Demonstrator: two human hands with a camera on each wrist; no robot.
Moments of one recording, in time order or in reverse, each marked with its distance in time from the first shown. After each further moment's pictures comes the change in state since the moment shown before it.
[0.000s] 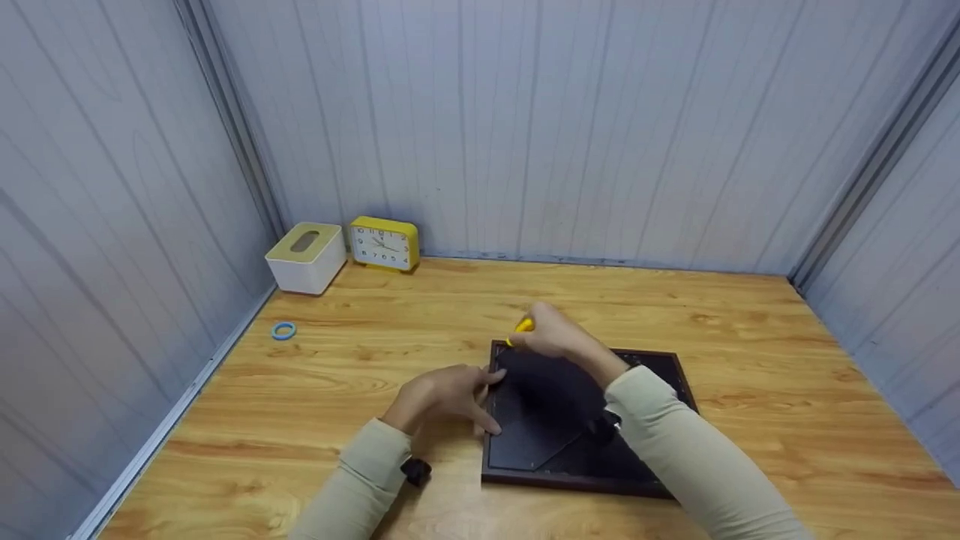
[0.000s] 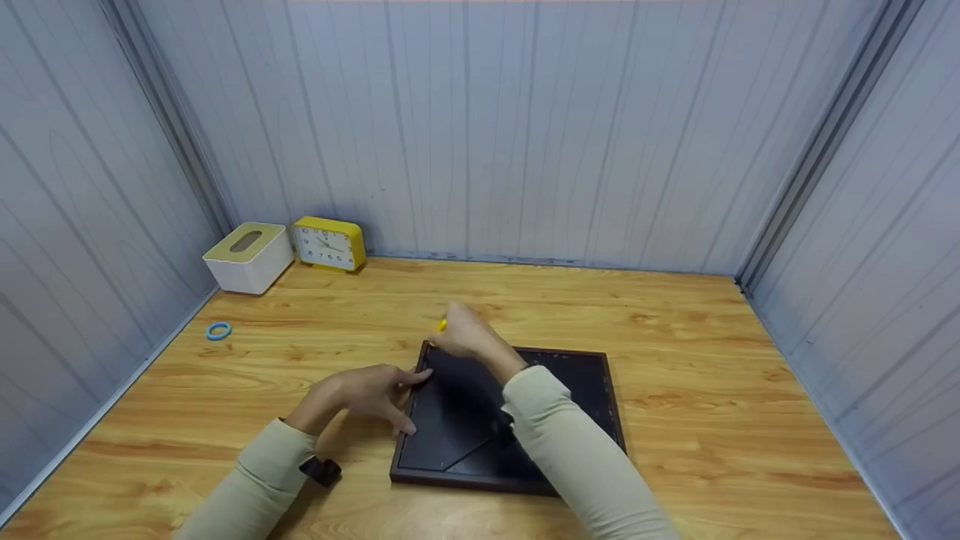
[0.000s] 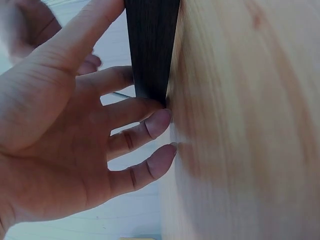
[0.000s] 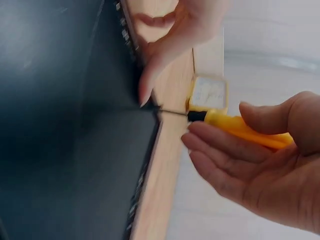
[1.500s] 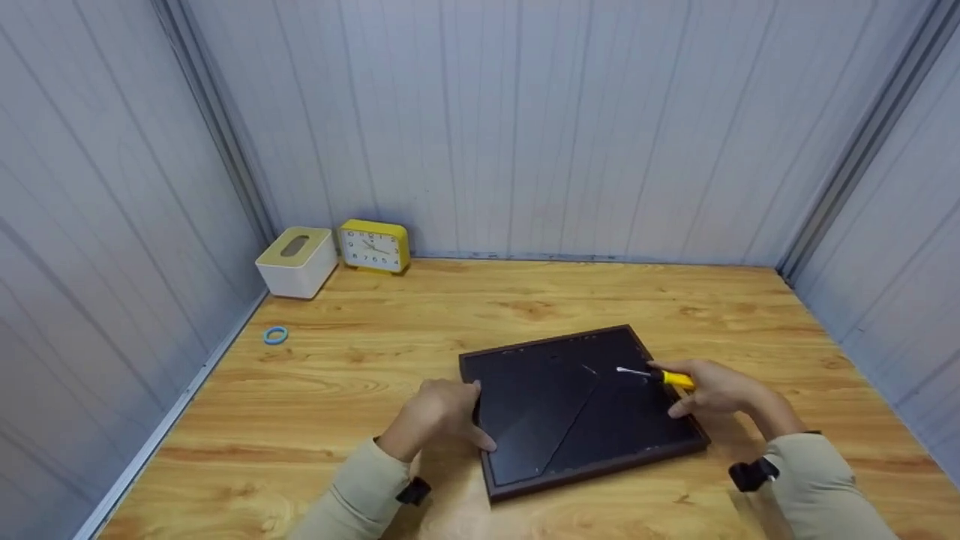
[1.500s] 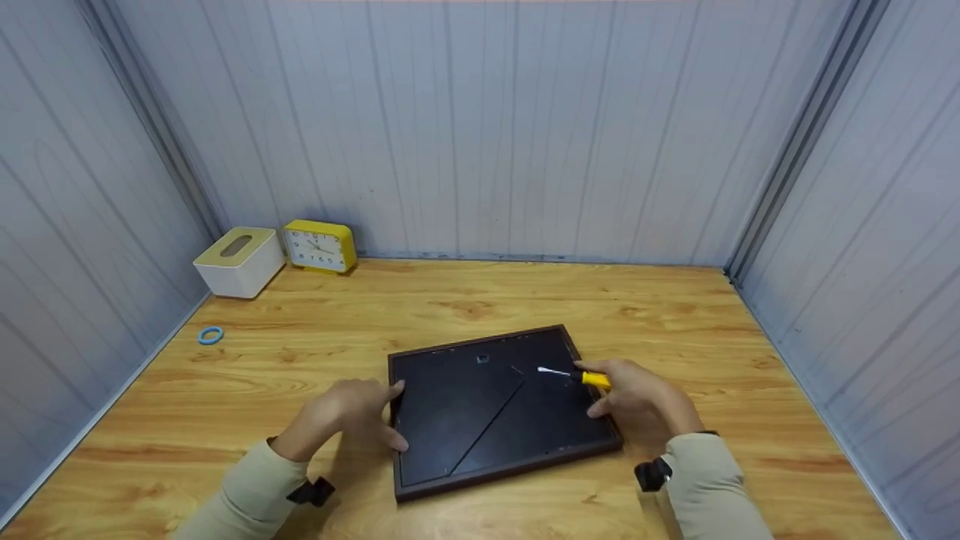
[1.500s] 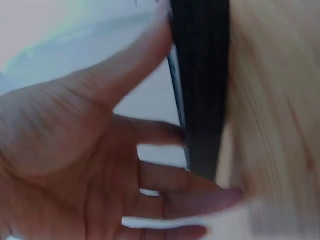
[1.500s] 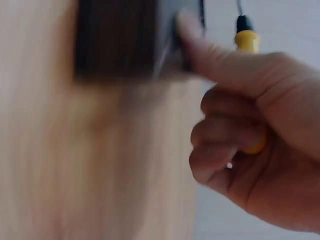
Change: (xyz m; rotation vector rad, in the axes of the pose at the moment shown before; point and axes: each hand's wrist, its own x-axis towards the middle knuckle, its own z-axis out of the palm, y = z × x) left_hand -0.033 0.052 0.012 0.351 0.055 -0.239; right_hand -0.154 0.189 -0.086 -0.173 -0.129 -0.045
